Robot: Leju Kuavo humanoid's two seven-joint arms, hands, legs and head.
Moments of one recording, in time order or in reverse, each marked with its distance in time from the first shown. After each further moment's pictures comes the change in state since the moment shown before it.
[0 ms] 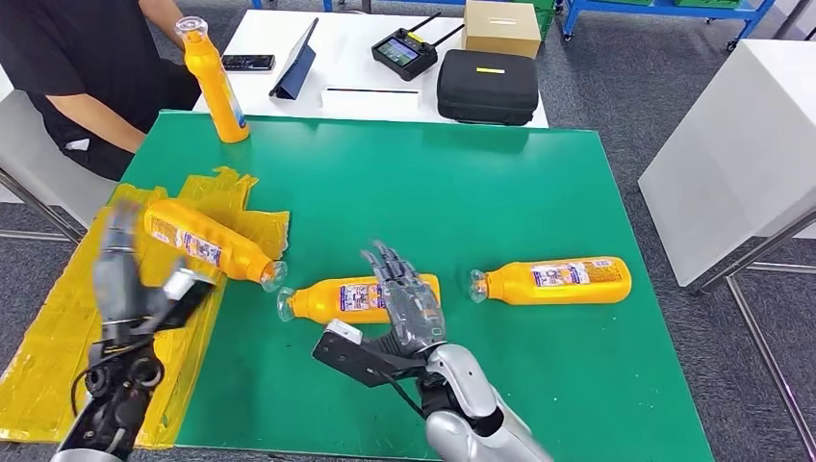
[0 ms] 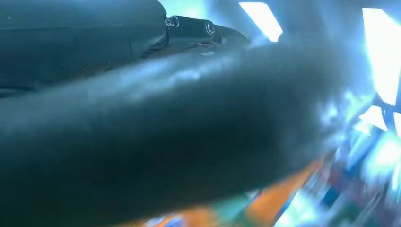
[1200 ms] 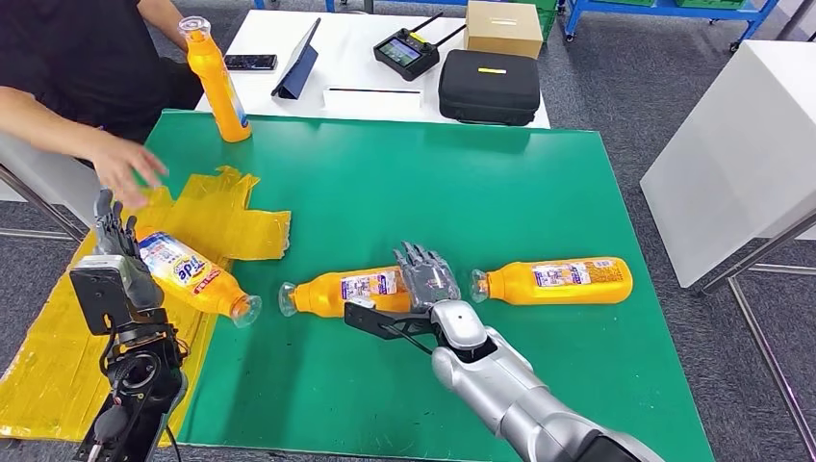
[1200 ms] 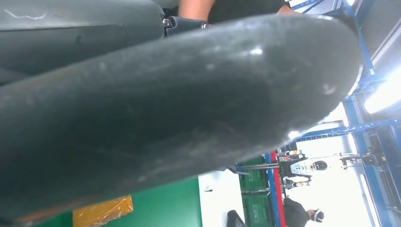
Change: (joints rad) left arm 0.079 0.011 -0.236 -0.345 0.758 -0.148 -0.022; right arm -0.324 0.091 -0.021 0.705 0.123 0.086 -0.028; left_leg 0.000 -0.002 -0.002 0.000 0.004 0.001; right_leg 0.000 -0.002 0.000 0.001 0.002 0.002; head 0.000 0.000
